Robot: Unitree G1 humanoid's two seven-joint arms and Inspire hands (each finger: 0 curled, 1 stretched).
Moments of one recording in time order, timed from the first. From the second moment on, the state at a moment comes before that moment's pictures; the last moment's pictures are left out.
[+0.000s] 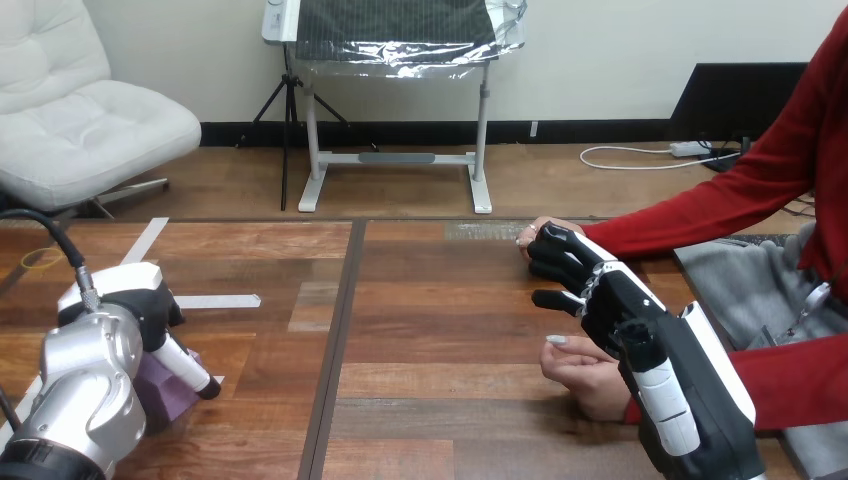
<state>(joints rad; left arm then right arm) -0.46 0.62 -0.38 0.44 0.83 0.49 -0.47 0.30 -0.20 0.03 -0.07 0.16 -0.57 0.36</state>
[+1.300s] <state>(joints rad) -0.46 0.61 -0.41 0.47 0.80 0.52 -0.48 0.30 -0.20 0.02 -0.07 0.16 -0.57 0.36</state>
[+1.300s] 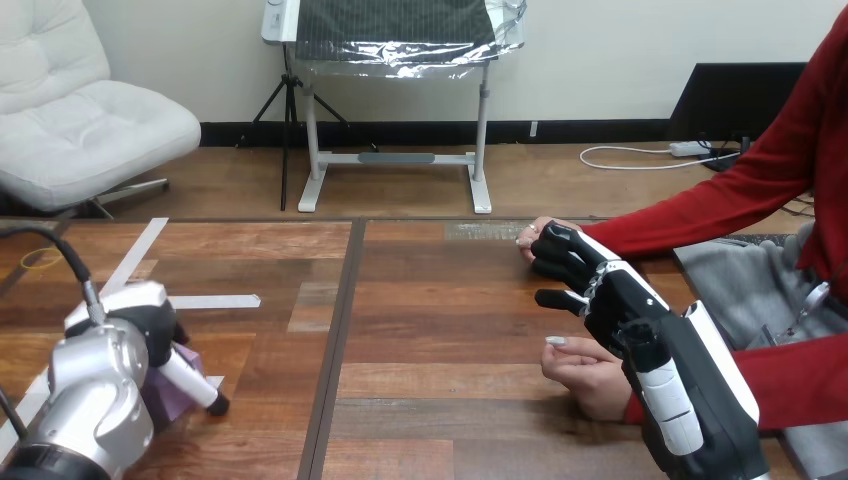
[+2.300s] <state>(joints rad) -0.47 0.55 -0.41 0.48 0.78 0.61 -0.39 0.28 -0.20 0.00 -0.07 0.16 -0.60 0.37</state>
